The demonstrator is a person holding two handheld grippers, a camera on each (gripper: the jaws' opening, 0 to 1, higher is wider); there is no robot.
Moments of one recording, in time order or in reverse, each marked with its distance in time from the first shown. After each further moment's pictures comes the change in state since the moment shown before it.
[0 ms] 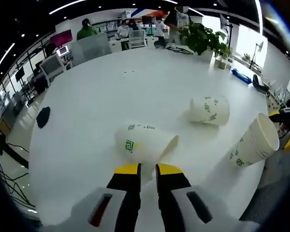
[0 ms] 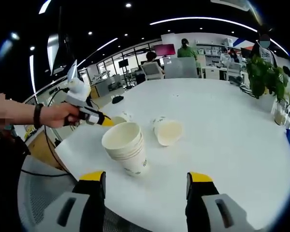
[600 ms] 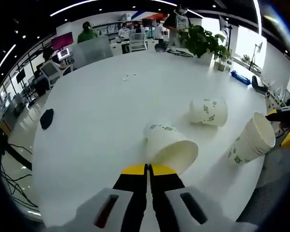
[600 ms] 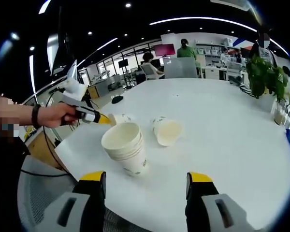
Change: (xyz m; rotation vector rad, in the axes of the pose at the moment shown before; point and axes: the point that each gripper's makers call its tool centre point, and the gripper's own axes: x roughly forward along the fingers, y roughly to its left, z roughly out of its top) left arm -0.019 0.001 0.007 0.028 -0.036 -0.009; right arm 0.002 0.000 0.000 0.001 -0.002 -0.002
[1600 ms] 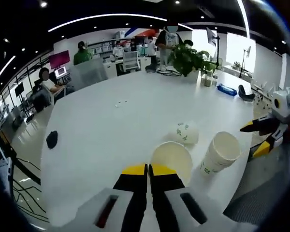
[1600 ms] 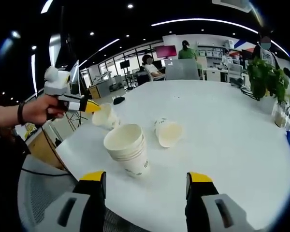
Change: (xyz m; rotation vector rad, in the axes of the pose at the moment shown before) left arm -0.064 -0.052 0.043 0.070 -0.168 -0.064; right arm 0.000 0.001 0.003 -0.012 -0.012 0.005
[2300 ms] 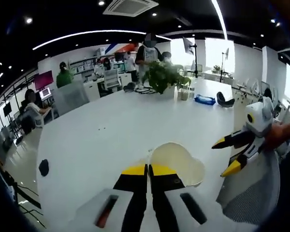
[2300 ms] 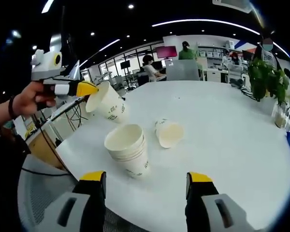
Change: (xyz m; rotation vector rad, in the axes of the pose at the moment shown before) left arm -0.019 -0.057 0.067 0.108 -0.117 -0.126; right arm -0.002 0.001 0.002 -0.003 -0.003 -0.002
